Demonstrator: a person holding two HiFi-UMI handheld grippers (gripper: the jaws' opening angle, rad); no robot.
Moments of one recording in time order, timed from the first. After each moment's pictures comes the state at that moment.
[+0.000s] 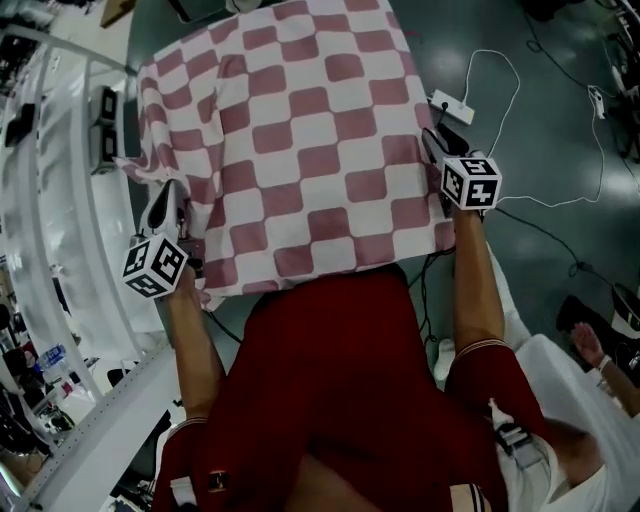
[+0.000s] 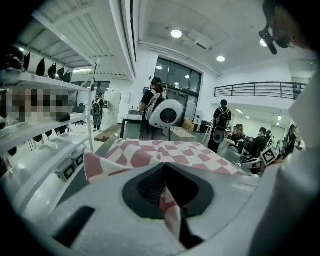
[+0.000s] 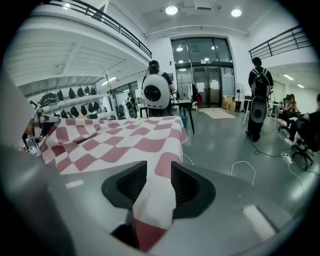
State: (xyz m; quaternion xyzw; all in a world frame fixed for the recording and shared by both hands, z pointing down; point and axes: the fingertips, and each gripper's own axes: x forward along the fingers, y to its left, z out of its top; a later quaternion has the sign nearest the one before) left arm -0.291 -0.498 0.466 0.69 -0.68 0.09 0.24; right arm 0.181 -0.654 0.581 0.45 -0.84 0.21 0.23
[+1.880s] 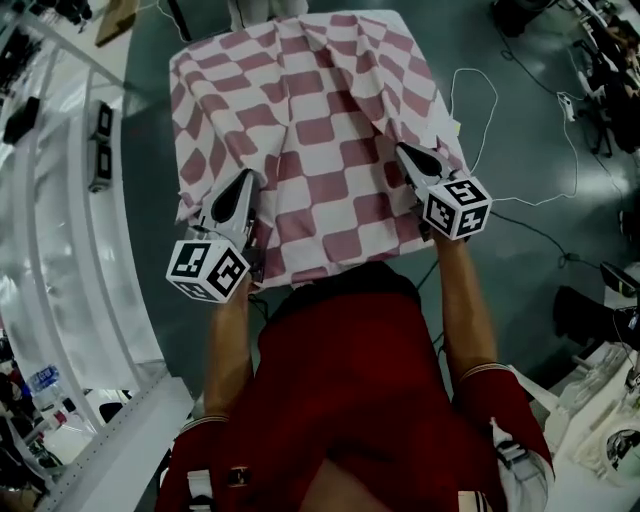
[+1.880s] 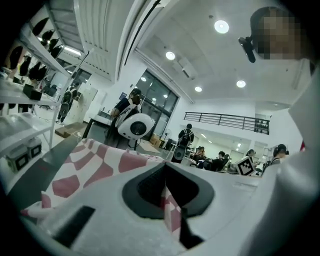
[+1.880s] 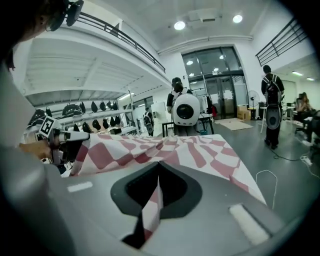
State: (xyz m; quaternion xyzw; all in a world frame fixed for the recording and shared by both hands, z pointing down) left arm -0.279 -0.420 0.416 0.82 -0.53 -0.05 0.23; right arm -0.033 -0.498 0.470 0.39 -0.89 0.18 0.15
